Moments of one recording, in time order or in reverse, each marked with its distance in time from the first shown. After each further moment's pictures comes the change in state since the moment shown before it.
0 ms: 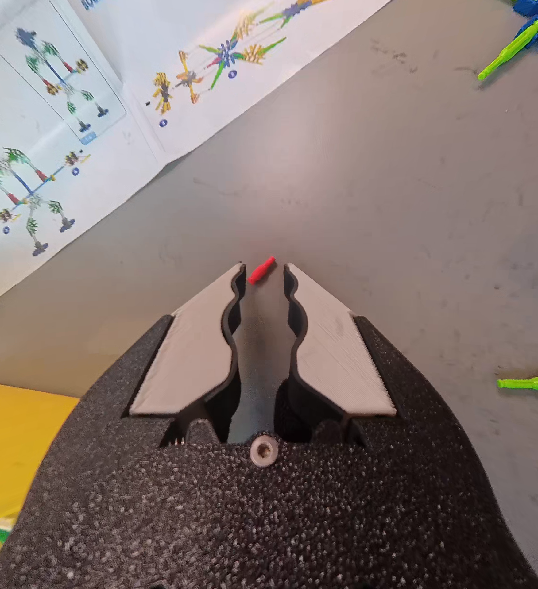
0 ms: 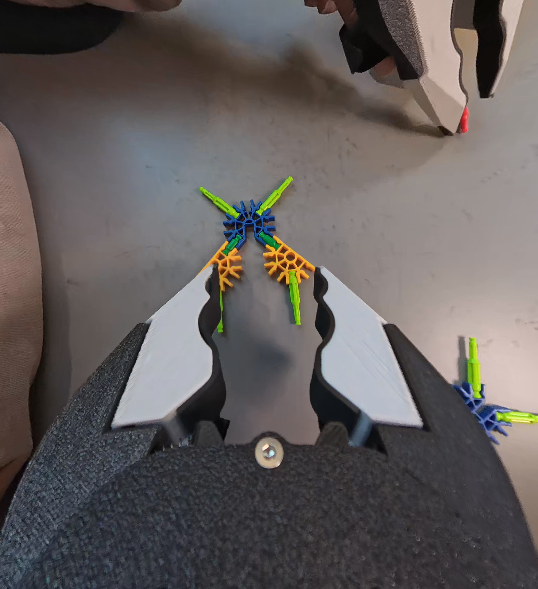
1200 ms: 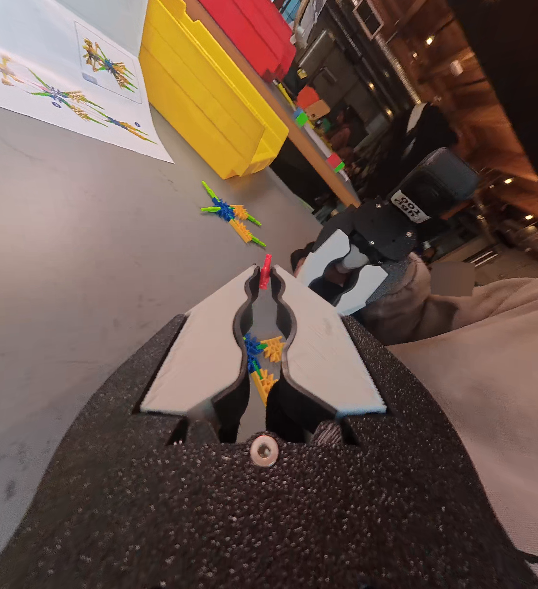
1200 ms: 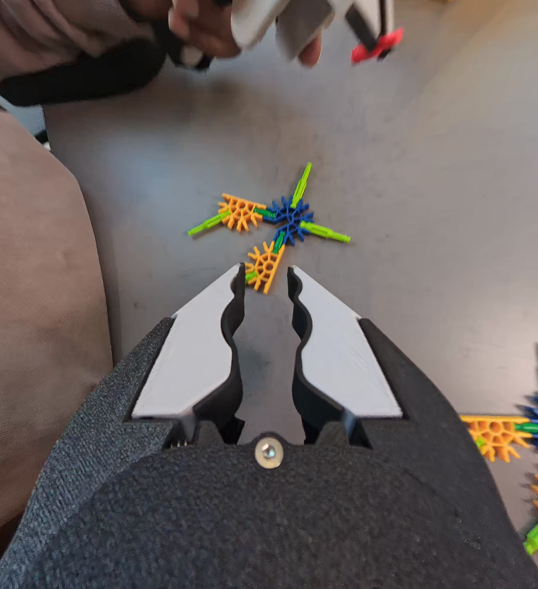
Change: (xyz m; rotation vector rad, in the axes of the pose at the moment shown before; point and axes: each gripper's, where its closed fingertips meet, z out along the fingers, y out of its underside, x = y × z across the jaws) left arm 0.084 -0.018 -0.126 0.556 0.754 -0.696; right arm -0.036 -0.013 0.002 0.024 -0.043 0.097
